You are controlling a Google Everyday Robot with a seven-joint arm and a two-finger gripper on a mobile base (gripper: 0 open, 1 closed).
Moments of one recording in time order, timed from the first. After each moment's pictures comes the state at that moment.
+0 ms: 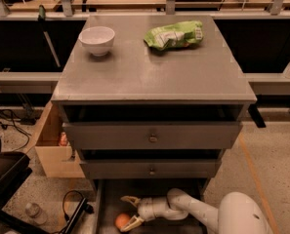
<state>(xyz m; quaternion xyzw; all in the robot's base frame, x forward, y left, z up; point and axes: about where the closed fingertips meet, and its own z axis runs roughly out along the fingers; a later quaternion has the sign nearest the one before) 0.479 0.088 0.203 -0.57 0.55 0.44 0.42</state>
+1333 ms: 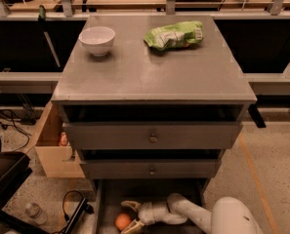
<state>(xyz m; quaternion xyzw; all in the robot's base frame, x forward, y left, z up) 0.467 0.091 0.172 -0.55 0.55 0.47 0.42</state>
